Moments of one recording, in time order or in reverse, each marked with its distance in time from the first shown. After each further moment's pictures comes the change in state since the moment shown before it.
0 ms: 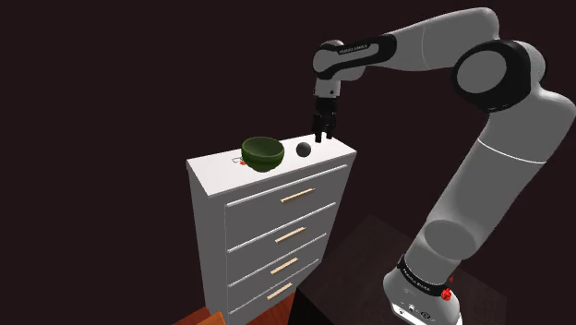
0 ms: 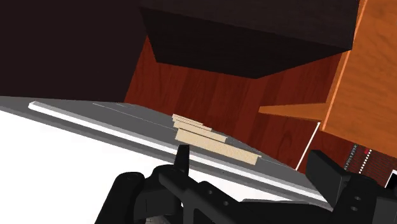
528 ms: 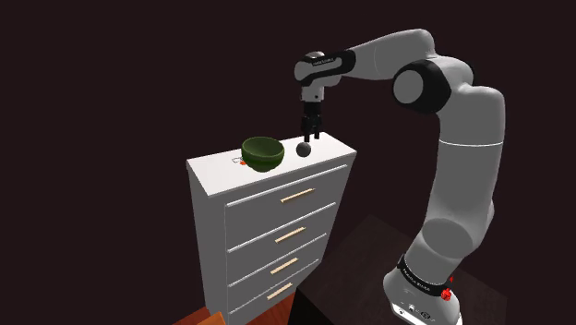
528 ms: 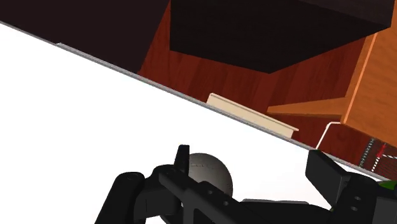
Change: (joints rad) arm -0.046 0.351 -0.015 0.344 0.037 -0.043 -0.117
